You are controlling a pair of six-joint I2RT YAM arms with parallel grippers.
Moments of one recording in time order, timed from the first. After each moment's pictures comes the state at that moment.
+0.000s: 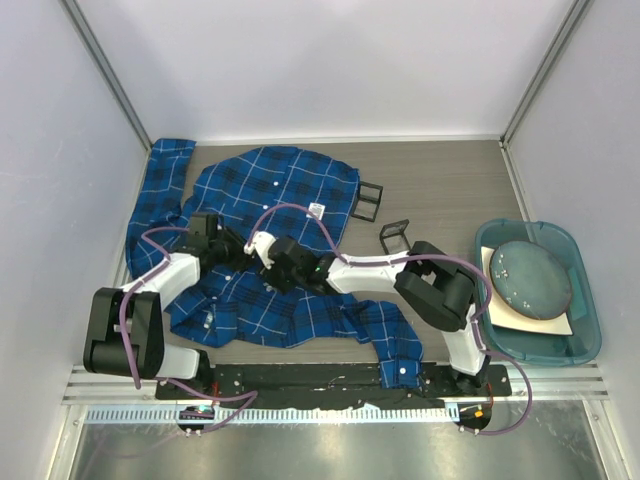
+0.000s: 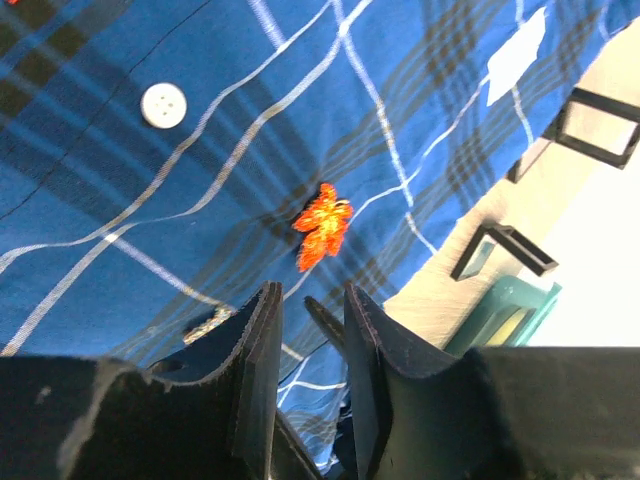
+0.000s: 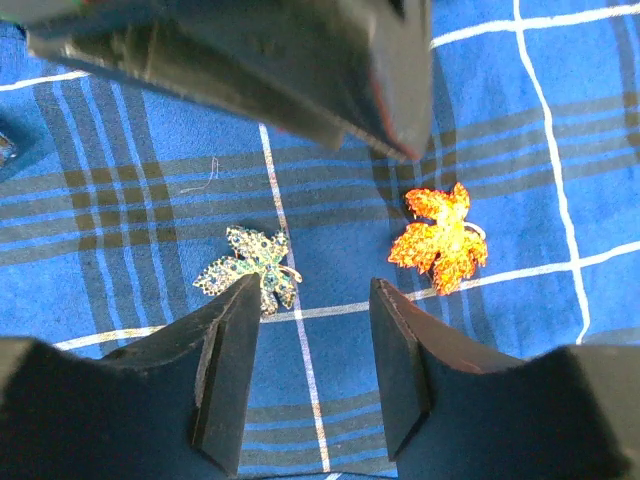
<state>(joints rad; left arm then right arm) -0.11 1.39 0.67 -0.16 0.34 -1.05 1.04 2.01 1.27 0.03 0.10 -0.02</state>
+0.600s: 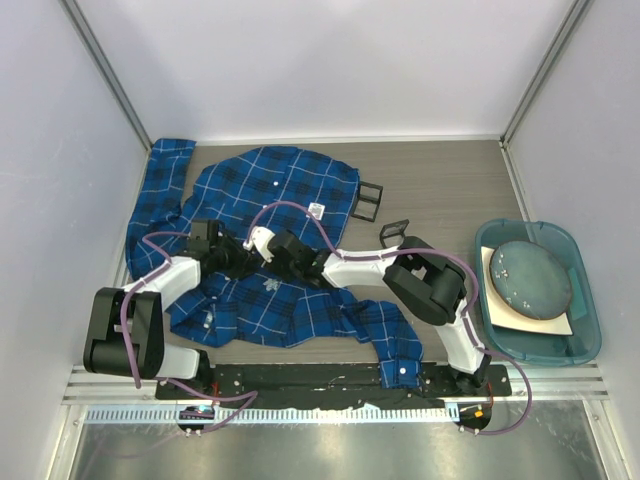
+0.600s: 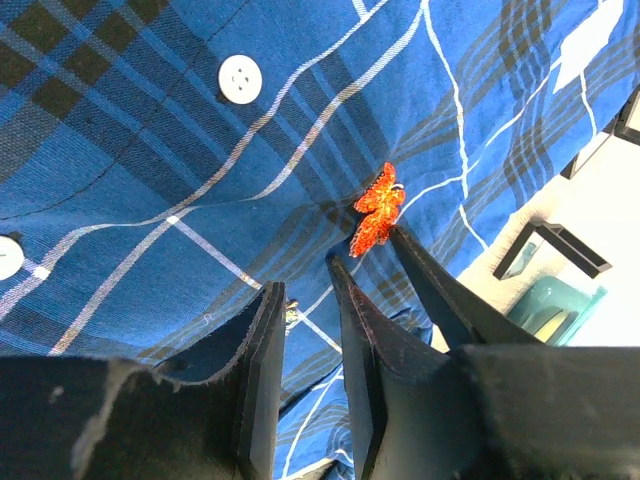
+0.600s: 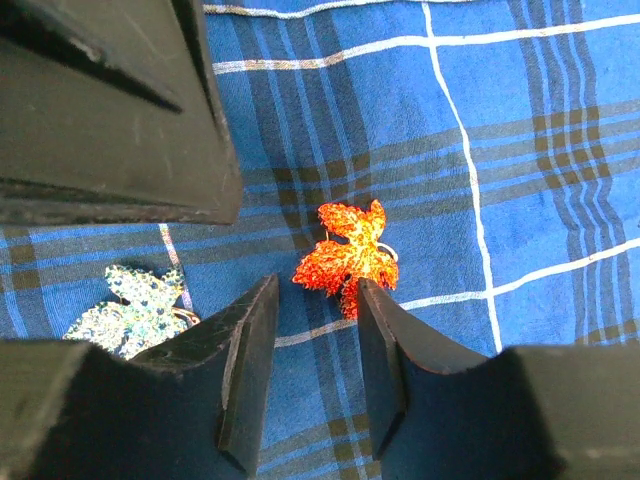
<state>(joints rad) -0.11 1.39 0.63 -0.18 0.32 -1.01 1.03 2.08 1.33 0.06 0.19 -0.18</state>
